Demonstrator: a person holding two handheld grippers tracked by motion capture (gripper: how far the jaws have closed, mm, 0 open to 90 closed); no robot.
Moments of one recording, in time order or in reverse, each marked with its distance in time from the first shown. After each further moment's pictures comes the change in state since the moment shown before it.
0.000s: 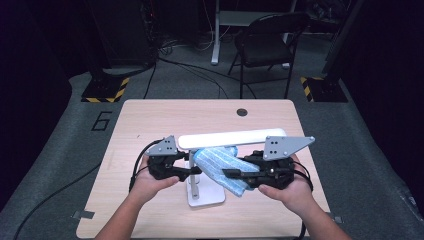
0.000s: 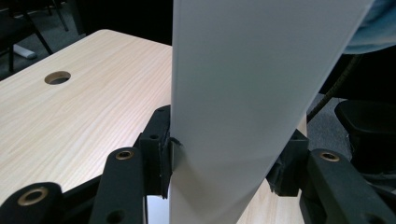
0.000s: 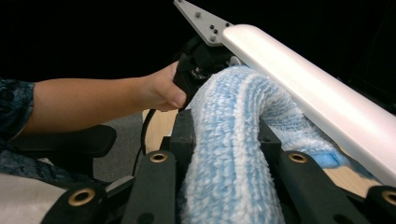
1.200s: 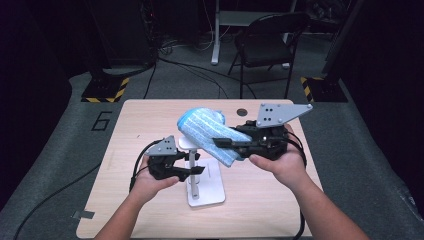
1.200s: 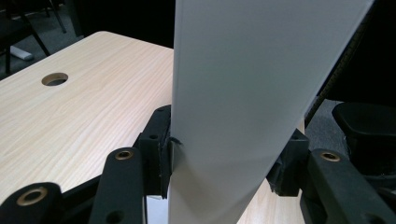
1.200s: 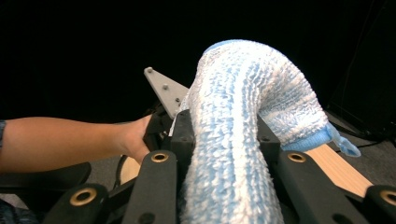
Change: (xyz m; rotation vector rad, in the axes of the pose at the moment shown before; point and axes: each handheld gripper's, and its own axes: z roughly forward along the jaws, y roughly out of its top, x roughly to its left) left arm 0.001 -0.001 0.001 -0.013 -0.005 -0.002; right arm -0.024 0.058 0.007 -0.062 -0.042 -0.050
